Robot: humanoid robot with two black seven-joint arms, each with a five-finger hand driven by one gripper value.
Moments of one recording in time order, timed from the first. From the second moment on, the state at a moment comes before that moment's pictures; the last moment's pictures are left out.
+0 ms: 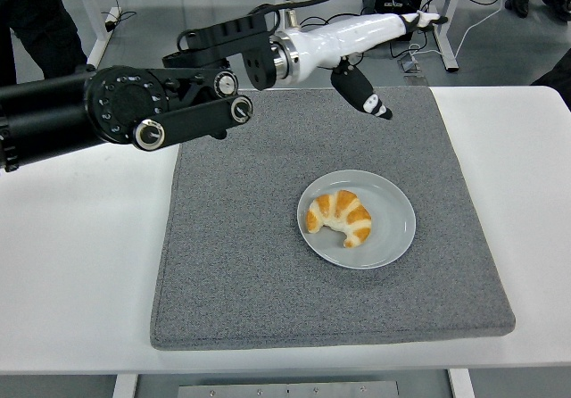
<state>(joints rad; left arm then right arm) -1.60 0.14 0.12 -0.97 0.73 0.14 -0.22 -0.12 0.00 -0.12 0.12 -0.15 -0.11 0.33</state>
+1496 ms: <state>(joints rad) -1.21 0.05 -0.58 -0.38 -0.02 -0.05 -0.16 -0.12 0.00 -0.12 0.12 -0.15 -0.11 0.33</state>
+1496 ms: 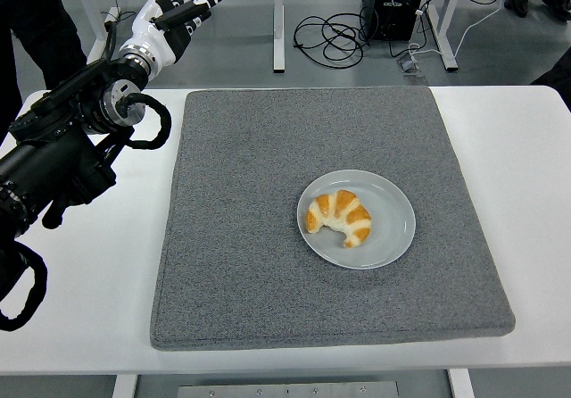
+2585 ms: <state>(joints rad) -1.17 0.00 -0.66 -0.35 -0.04 -0.06 -0.12 -0.15 0.00 -0.12 0.12 -0.15 -0.11 0.33</state>
